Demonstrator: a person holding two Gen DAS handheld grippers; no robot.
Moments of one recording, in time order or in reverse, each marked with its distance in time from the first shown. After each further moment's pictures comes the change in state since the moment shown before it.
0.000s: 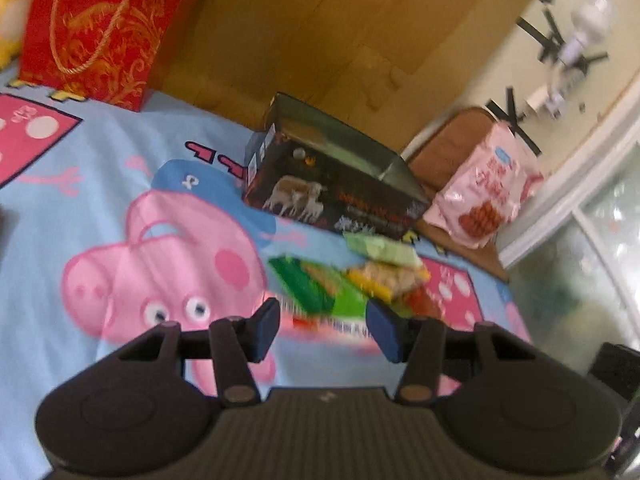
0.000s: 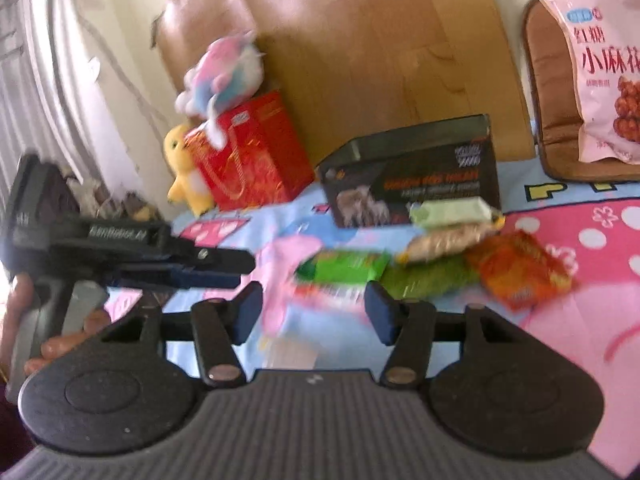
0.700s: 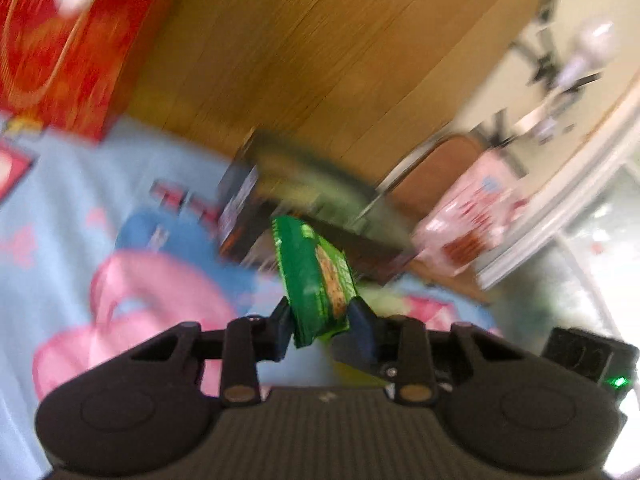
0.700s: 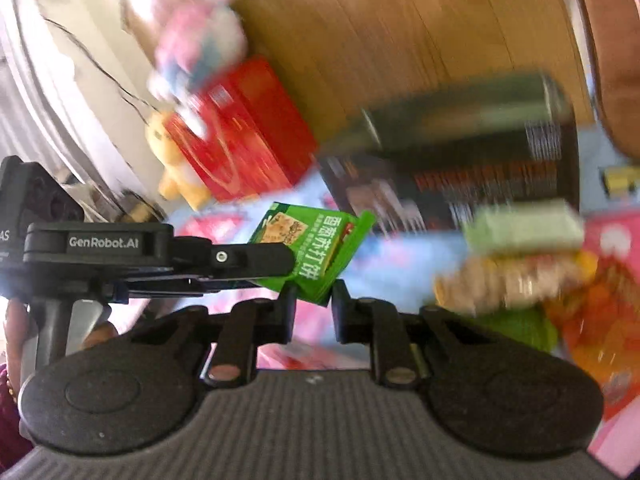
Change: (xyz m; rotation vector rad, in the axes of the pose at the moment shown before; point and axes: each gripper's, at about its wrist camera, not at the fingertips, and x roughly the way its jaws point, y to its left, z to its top) left arm 0.013 0.006 0.040 0.050 -0.052 -0.124; right arm 0.078 -0.007 0.032 0.030 0.093 0.090
